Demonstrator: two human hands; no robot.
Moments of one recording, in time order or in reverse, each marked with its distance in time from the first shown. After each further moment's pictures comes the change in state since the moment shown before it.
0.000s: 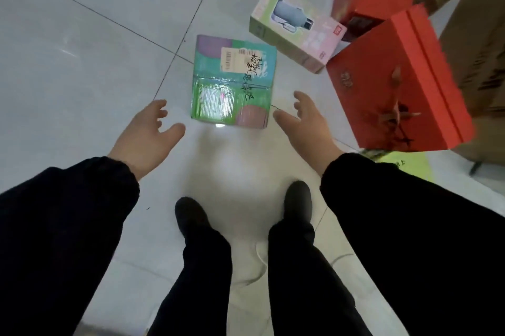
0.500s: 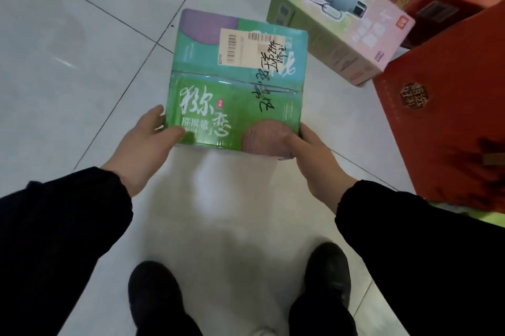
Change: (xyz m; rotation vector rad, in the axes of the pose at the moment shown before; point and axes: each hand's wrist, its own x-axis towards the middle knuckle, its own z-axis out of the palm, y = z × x) left_hand 0.213 -0.108 0.150 -0.428 0.005 -0.059; right_hand 0.210 0.139 0.140 0.340 -0.089 0.045
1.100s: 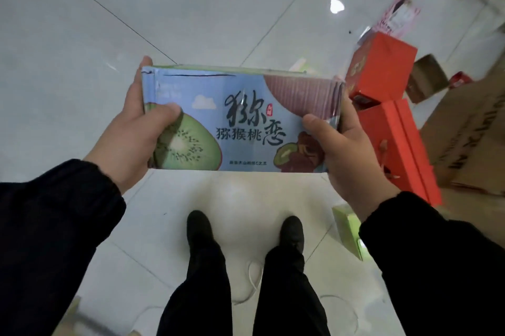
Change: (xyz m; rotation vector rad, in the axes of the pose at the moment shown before) left_hand -0.335 0.260 -0.194 -0.444 0.069 0.150; right_hand -0.343 -0.315 -0.080 0.267 -0.135 -0.292
